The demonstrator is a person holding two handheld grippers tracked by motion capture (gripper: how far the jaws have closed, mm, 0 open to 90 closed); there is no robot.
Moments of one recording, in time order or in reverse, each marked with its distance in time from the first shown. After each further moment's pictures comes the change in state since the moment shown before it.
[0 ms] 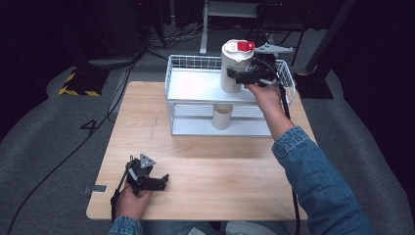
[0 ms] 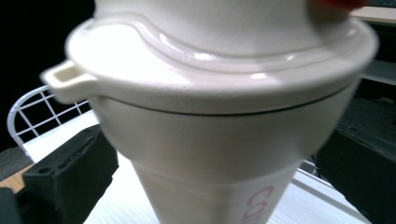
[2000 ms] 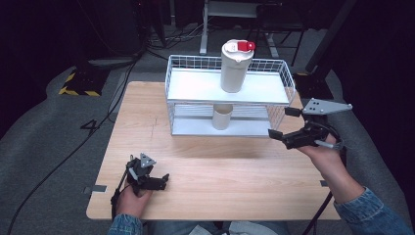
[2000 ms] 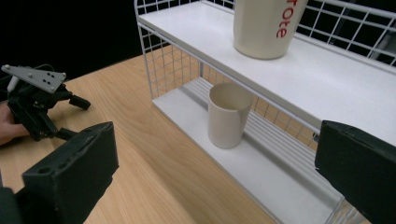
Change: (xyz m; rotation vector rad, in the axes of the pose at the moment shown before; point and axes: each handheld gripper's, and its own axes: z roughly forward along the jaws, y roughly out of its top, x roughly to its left) left arm 0.001 0.001 0.001 0.004 -0.009 0.009; right arm 0.020 -0.095 -0.166 0.118 0.147 -0.106
